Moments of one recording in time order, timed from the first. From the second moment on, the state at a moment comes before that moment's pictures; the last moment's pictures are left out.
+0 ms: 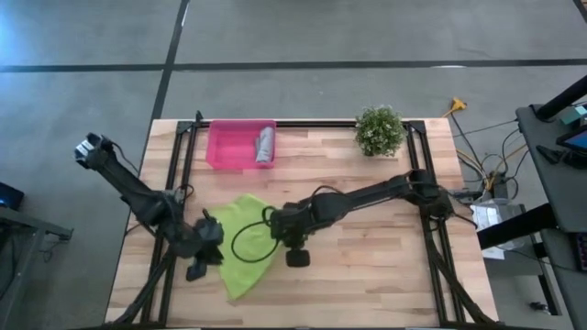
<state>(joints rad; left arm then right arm) -0.71 1.02 0.82 -0.63 -0.07 -0.86 0.21 2.12 1.85 -0.80 -0.11 0.20</state>
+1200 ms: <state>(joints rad) -0.73 1.79 1.00 -0.20 -0.03 -1.51 0.06 2.04 1.73 -0.77 -0.43 0.18</state>
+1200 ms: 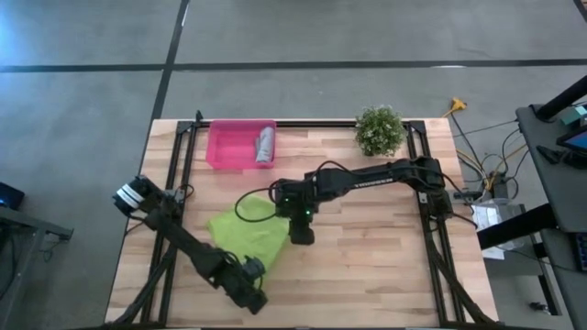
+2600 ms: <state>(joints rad) -0.74 1.69 1.03 -0.26 -0.15 -1.43 -0.01 2.00 1.72 -0.83 -0.43 0.13</state>
